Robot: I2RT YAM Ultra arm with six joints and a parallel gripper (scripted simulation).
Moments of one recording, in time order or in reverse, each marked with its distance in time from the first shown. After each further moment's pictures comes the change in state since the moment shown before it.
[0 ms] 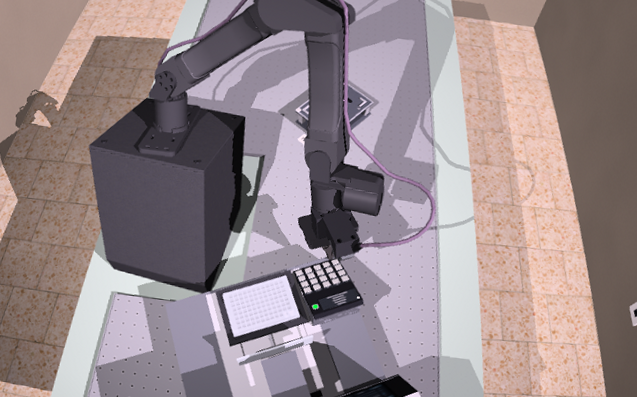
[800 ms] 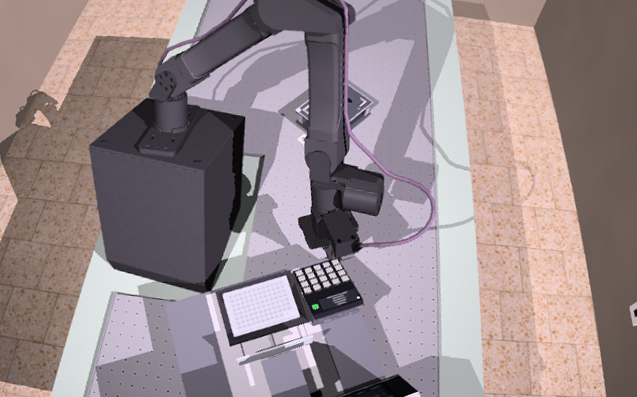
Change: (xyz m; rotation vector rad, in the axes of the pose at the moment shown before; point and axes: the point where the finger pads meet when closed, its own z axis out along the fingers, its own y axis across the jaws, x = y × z) arm 0.000 0.000 0.000 0.000 0.000 0.000
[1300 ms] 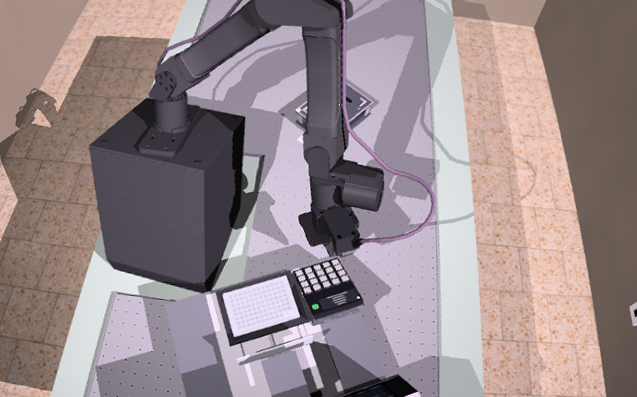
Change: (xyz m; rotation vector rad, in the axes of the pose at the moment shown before) arm 0.000 0.002 -0.007 -0.013 -0.011 -0.004
